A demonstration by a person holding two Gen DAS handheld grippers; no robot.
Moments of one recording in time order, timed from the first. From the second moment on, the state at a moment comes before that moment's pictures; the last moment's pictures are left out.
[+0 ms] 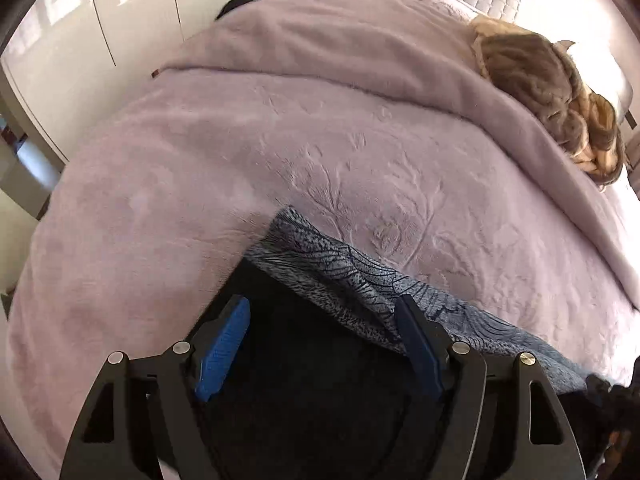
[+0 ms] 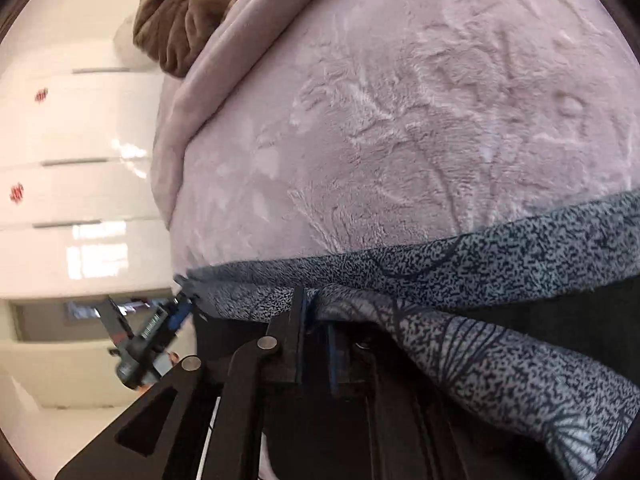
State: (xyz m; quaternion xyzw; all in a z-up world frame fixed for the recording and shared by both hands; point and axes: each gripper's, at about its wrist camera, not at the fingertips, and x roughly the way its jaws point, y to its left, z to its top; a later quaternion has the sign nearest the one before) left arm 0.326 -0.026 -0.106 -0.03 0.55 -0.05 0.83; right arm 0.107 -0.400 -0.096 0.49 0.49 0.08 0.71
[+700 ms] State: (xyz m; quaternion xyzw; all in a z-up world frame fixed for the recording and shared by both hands) left arm 0.089 -0.267 -0.065 0.11 0.60 -0.41 0.67; right arm -0.322 -0.442 -0.073 0.64 0.36 -0.19 0.64
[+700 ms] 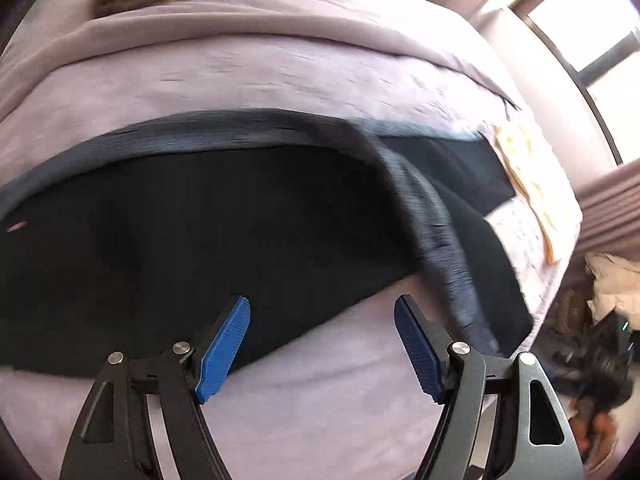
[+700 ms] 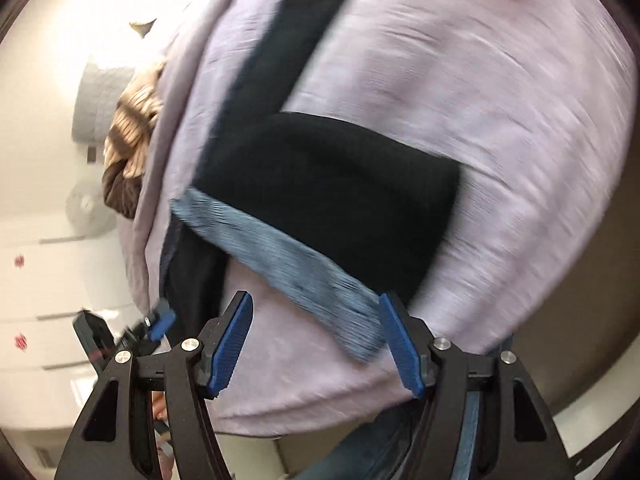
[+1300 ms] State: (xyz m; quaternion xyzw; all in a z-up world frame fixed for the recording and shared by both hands) left arm 0.052 -0.385 -0.092 0.13 0.64 -0.41 0.64; right arm -0.306 -0.482 -0.113 0.73 0.30 -0.02 0.61
